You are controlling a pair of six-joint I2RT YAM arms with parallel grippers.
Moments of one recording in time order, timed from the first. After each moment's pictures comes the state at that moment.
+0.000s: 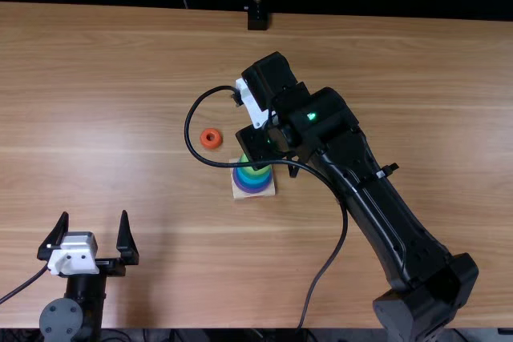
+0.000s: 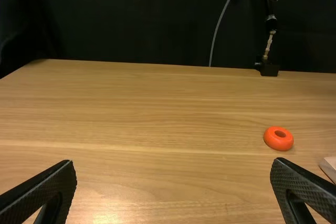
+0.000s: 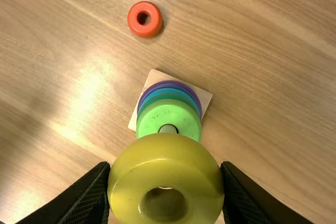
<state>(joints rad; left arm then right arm) -0.04 0.01 0.01 -0.05 -0.07 -0.08 0.57 1.96 2.02 -1.24 -0.04 0.01</state>
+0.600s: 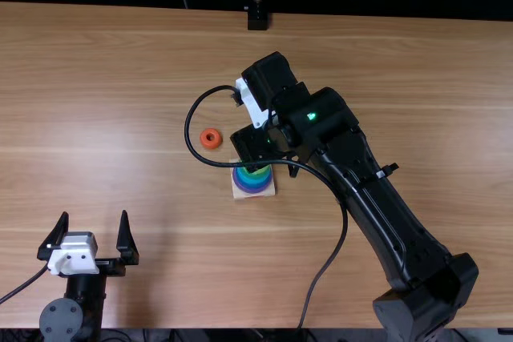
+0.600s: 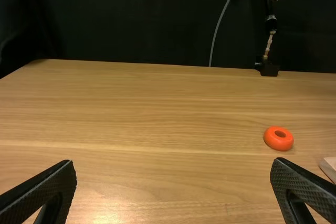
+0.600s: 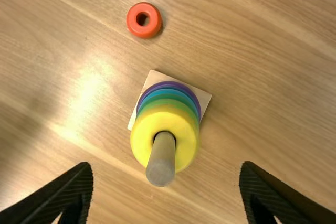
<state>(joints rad) -0.04 0.01 0.01 -0.05 -0.07 -0.08 0.57 1.96 2.02 -1.24 -0.04 0.01</state>
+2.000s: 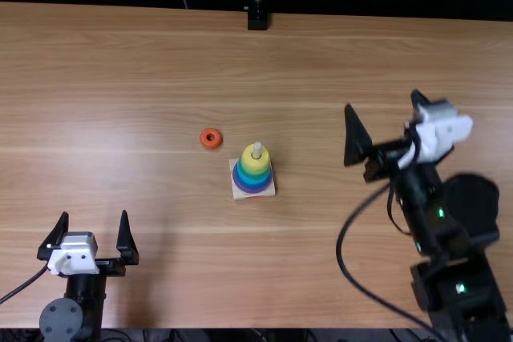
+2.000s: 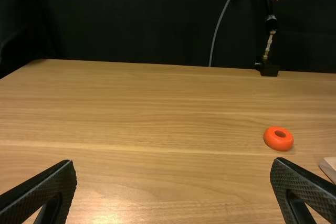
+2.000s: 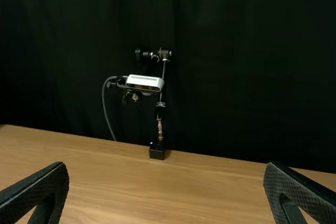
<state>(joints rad) -0.04 0.01 0.01 -0.05 -0.07 -0.08 0.22 0.95 0.88 0.09 -0.03 0.00</state>
